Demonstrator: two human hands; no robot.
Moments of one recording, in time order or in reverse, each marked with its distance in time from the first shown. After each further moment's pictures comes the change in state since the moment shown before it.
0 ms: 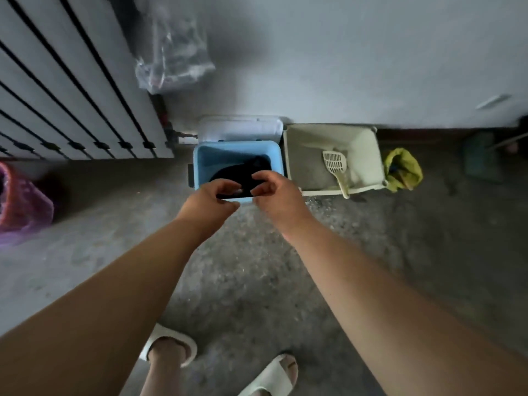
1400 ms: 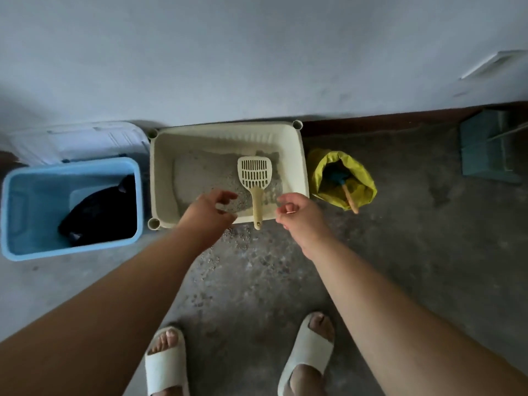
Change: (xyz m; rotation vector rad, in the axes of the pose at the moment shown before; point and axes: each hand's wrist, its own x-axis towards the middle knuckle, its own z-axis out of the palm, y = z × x) left_hand 0.250 0.174 0.433 0.095 -0.065 -0.088; right_hand 0.218 0.298 -0.419 0.137 0.035 0.250
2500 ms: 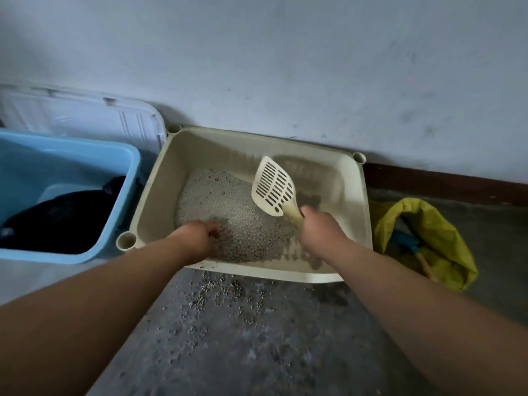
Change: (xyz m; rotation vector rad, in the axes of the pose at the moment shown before) left_hand 0.182 -0.179 0.037 0.497 0.021 -0.035; right_hand 0.198 0.072 0.065 -0.987 -0.048 -0.299
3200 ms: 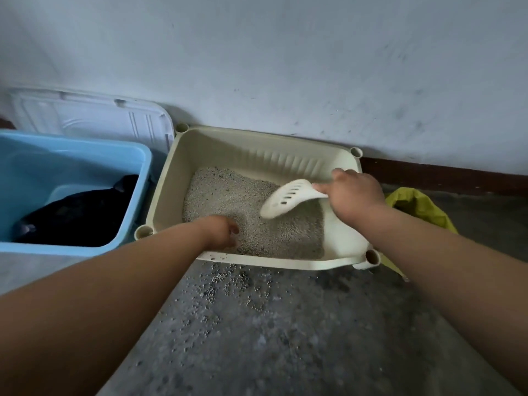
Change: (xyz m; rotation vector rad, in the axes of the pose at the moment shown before) left_hand -0.010 0.017 -0.010 0.176 -0.134 0.115; right_hand -0.015 0.006 -0.059 -0.806 0.259 -0.258
